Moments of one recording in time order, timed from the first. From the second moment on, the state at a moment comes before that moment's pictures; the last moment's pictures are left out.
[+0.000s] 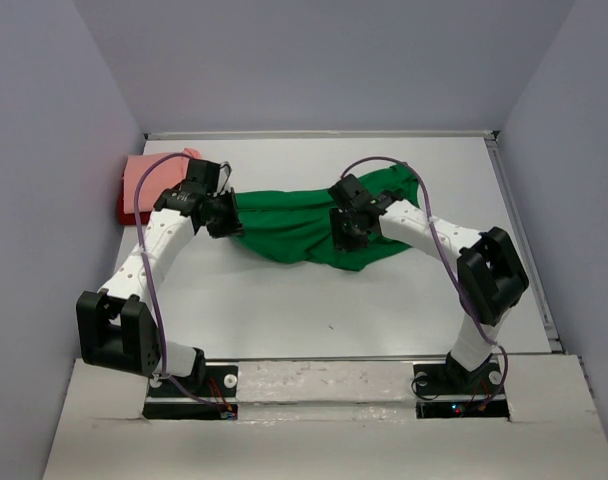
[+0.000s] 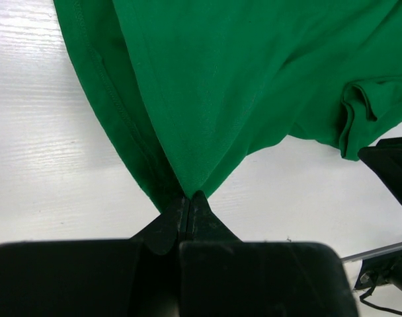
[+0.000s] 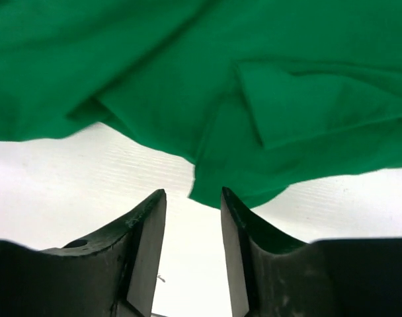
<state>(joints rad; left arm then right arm) -0.23 1.39 1.18 -0.78 0.17 -0.40 0.67 1.79 1.39 -0.70 0.08 0.55</state>
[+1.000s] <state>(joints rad) -0.23 1.39 1.15 -0.76 0.17 -0.40 0.52 1.89 1.40 -0.69 0.09 0.44</state>
